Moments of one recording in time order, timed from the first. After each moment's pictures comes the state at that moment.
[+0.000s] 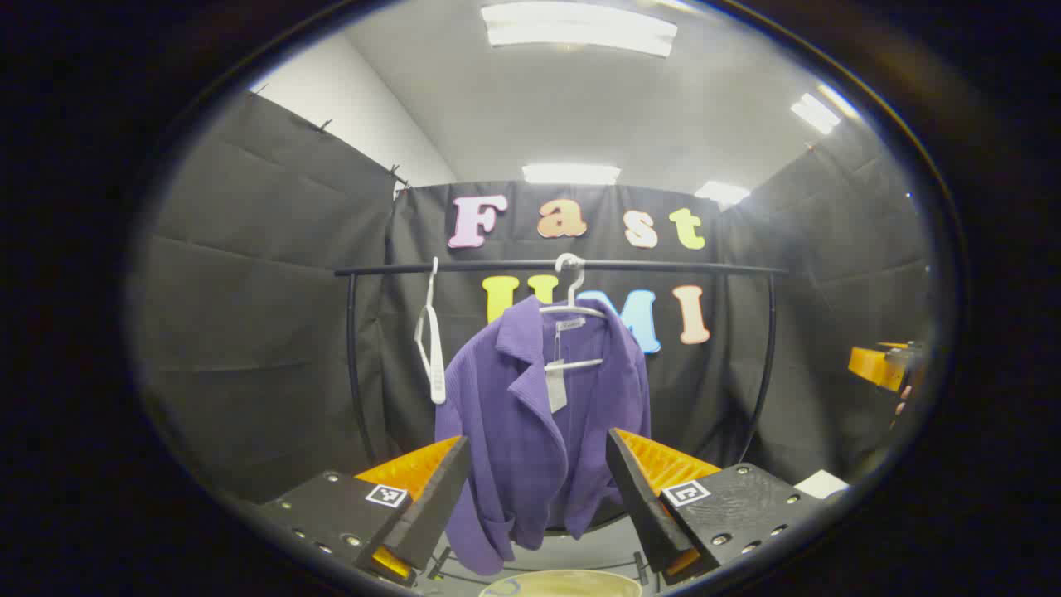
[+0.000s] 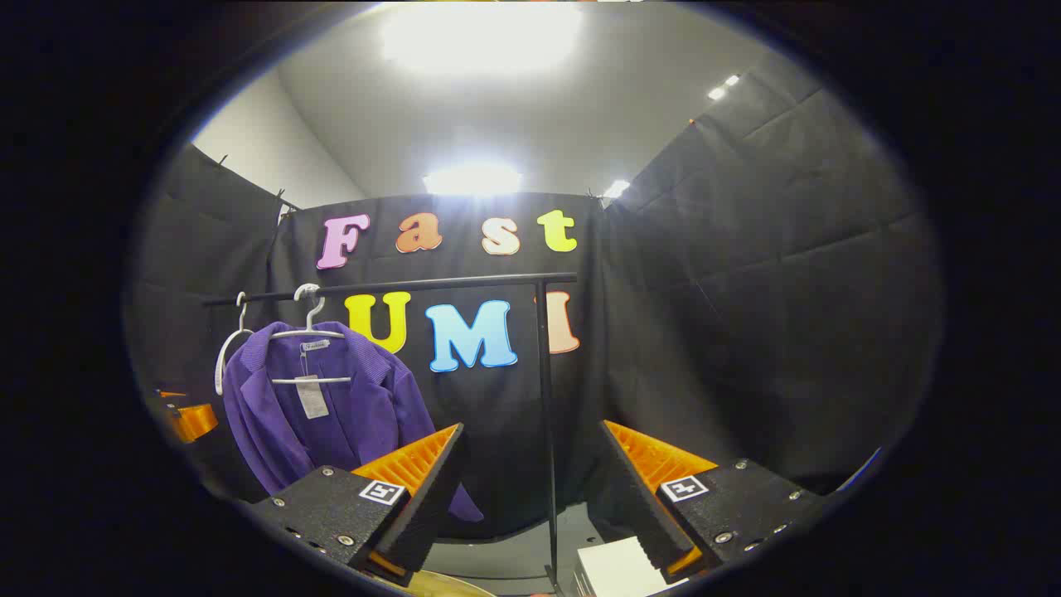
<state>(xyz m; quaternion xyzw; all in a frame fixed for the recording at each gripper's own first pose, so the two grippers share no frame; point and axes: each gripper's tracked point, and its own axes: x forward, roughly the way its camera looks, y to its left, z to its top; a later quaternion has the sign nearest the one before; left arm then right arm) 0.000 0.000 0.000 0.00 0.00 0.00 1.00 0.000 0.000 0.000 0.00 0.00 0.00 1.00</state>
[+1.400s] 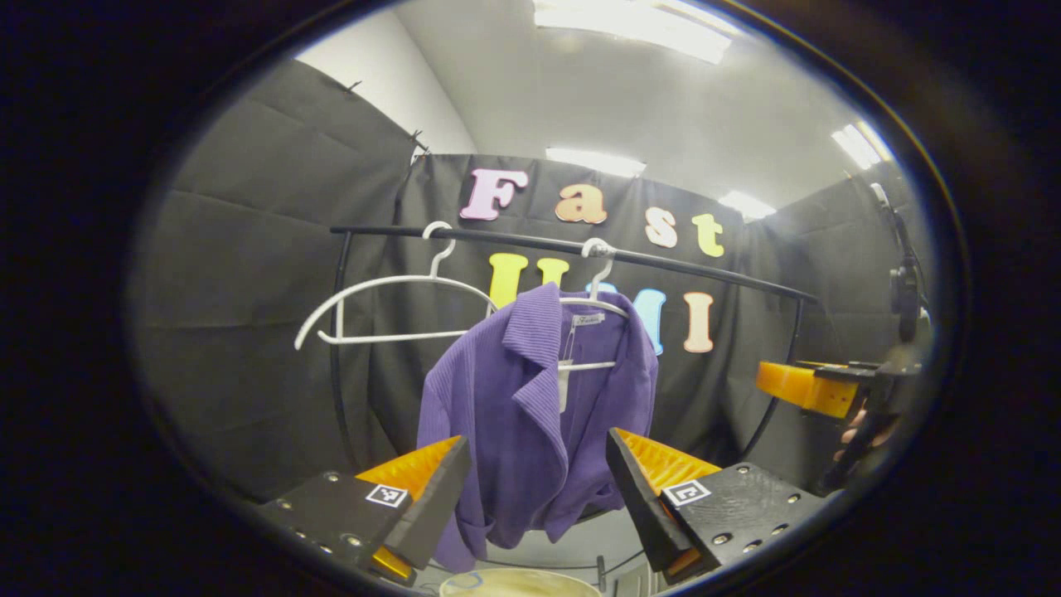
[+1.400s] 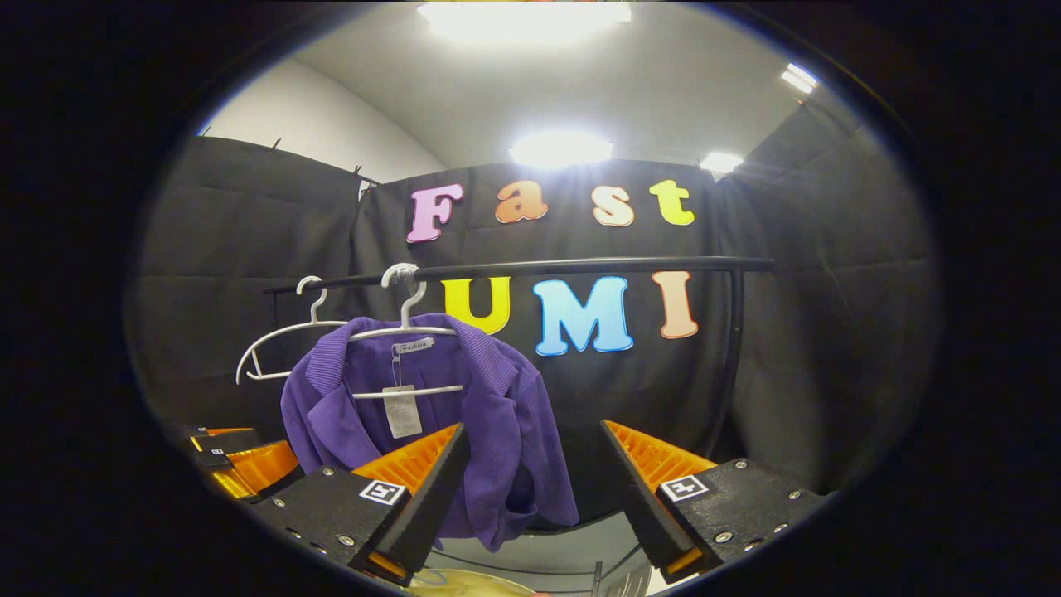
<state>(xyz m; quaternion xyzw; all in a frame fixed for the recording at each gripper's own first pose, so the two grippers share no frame) 0.058 -0.003 0.040 -0.11 0.04 0.00 0.99 0.099 0.184 0.011 -0.03 0.05 0.17 0.98</state>
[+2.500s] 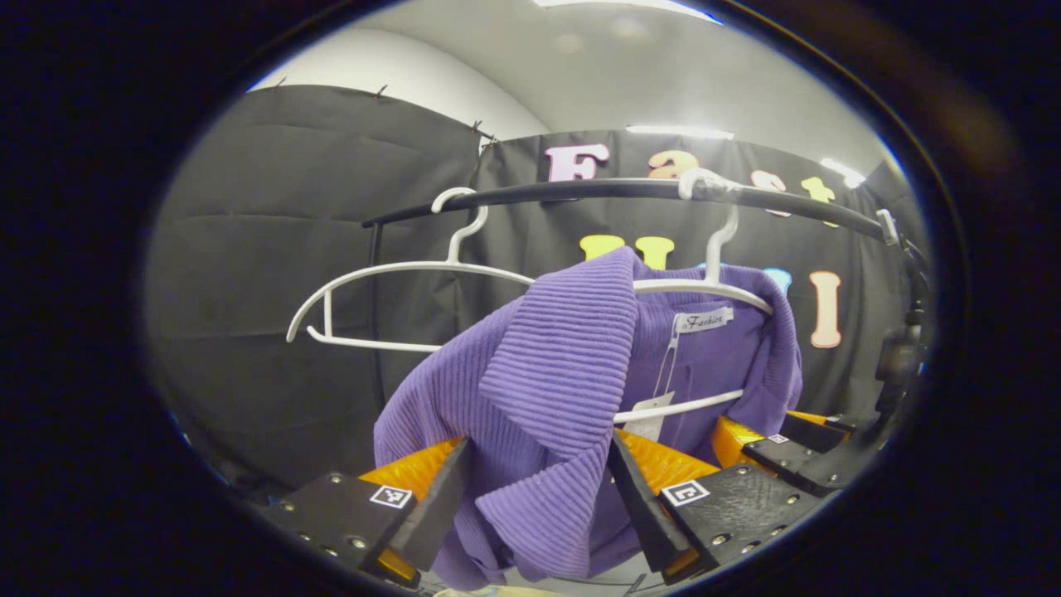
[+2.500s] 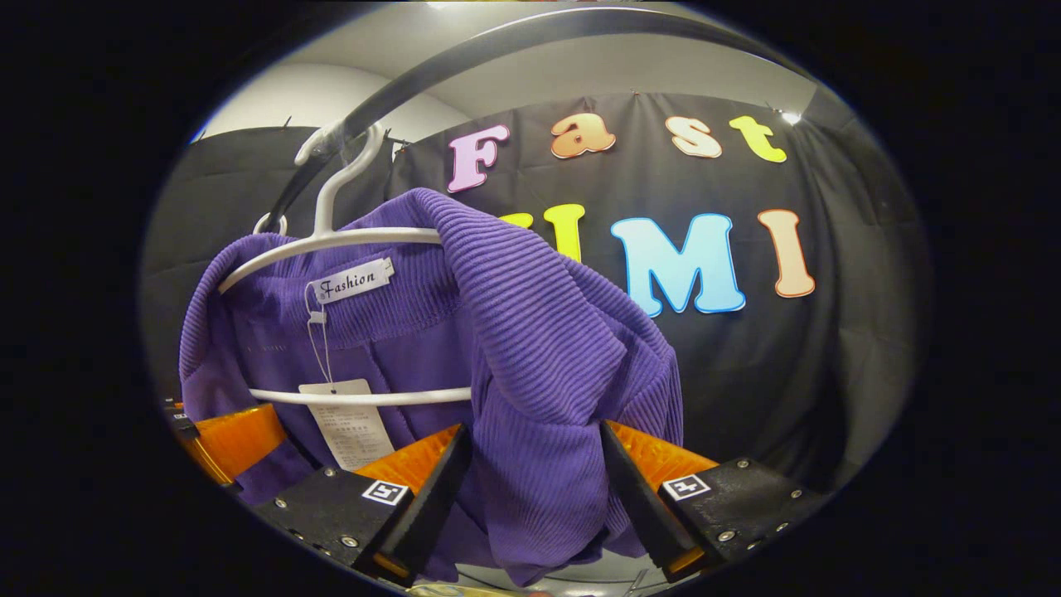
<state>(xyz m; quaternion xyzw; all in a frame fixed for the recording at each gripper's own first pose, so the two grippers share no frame) 0.251 0.018 0.013 -0.05 0.08 0.22 0.97 0.264 0.315 -0.093 -0.01 0.11 0.29 0.95</state>
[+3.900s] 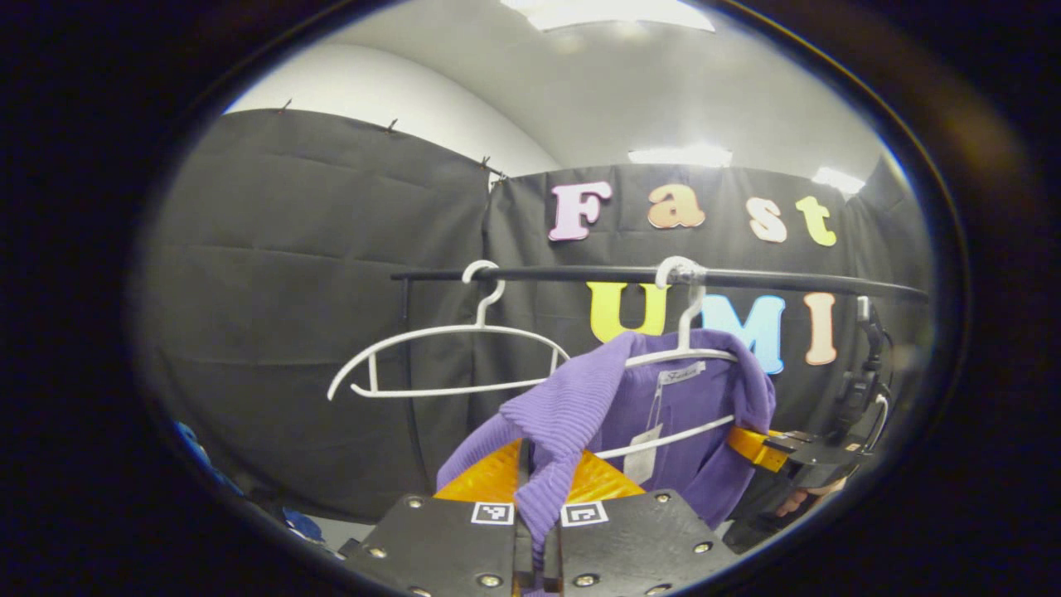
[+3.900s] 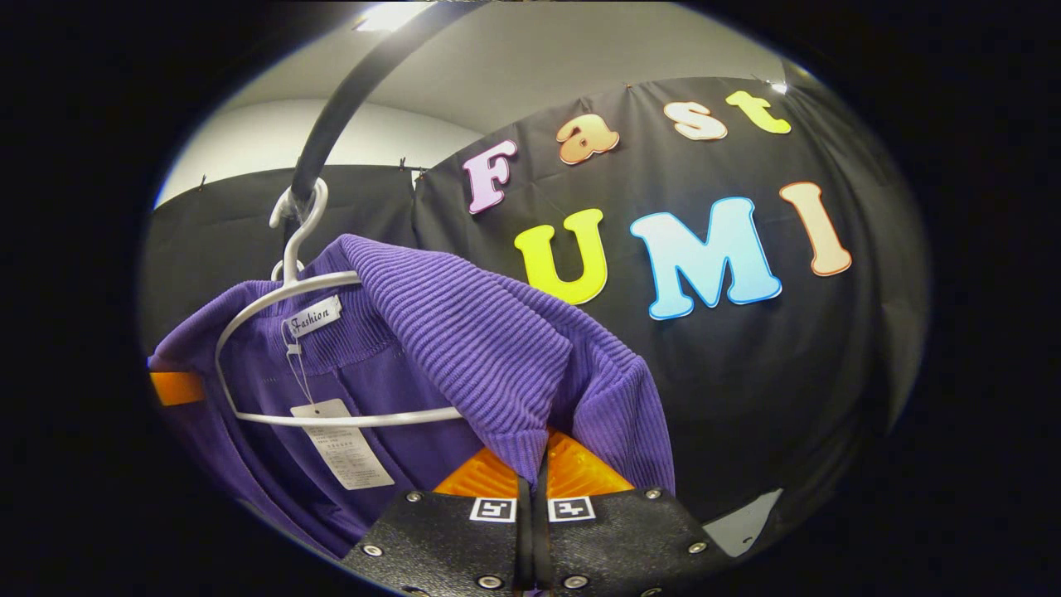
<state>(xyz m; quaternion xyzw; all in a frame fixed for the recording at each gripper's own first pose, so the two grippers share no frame) 0.175 0.014 0.087 -0.03 0.02 0.25 0.97 0.289 0.298 -0.079 0.06 0.11 0.37 0.92</state>
